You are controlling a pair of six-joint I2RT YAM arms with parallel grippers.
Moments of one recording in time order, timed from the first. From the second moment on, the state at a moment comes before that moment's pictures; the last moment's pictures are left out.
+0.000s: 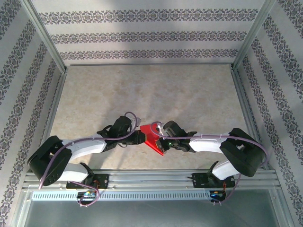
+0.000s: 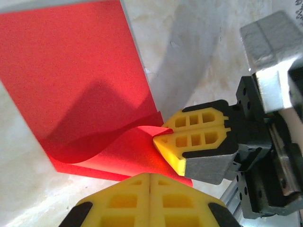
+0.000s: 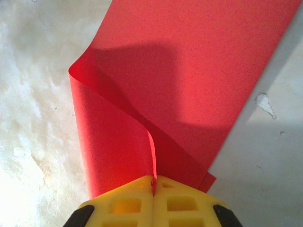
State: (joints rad) left arm -0.70 1.37 0.51 0.13 0.40 -0.77; right arm 0.81 1.47 0.50 0.05 -0.24 0.37
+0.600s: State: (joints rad) left arm -0.73 1.61 0.53 0.31 0.40 -0.85; right arm 0.81 1.47 0.50 0.05 -0.24 0.37
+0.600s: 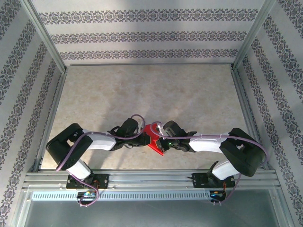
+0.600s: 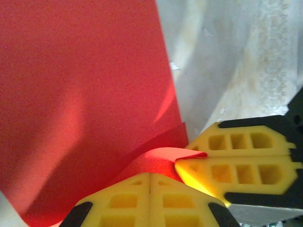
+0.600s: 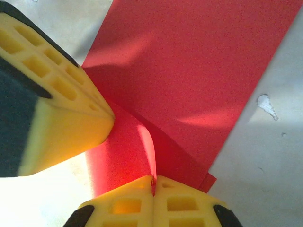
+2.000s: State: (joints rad) left arm -0.74 1.64 0.51 0.36 0.39 -0.88; right arm 0.67 1.16 0.52 -0.20 -0.45 0.53
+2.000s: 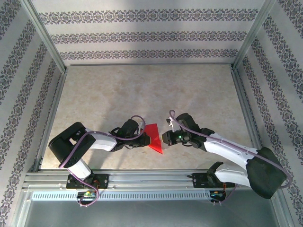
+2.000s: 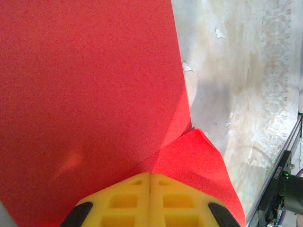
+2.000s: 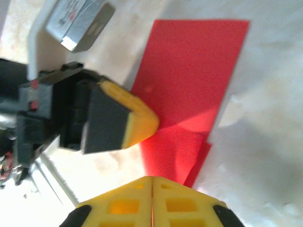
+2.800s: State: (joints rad) left arm -0.74 1.64 0.51 0.36 0.39 -0.88; right arm 0.73 1.35 0.47 -0.10 -0.59 0.71
